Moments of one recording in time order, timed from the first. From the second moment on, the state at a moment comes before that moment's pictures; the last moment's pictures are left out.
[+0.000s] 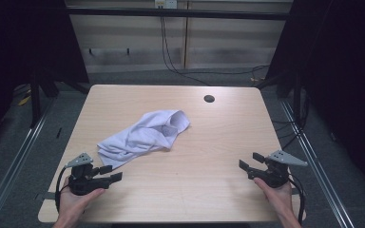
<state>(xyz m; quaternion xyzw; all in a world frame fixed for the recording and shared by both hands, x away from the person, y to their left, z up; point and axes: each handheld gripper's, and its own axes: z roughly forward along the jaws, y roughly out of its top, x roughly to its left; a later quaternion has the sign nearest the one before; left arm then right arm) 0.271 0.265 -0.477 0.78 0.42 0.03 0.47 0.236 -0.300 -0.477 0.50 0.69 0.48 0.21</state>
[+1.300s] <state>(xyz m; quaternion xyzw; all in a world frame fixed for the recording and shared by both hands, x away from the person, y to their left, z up) 0.380 0.263 -0.439 0.77 0.40 0.09 0.48 0.235 -0.270 -0.474 0.44 0.75 0.48 0.11</state>
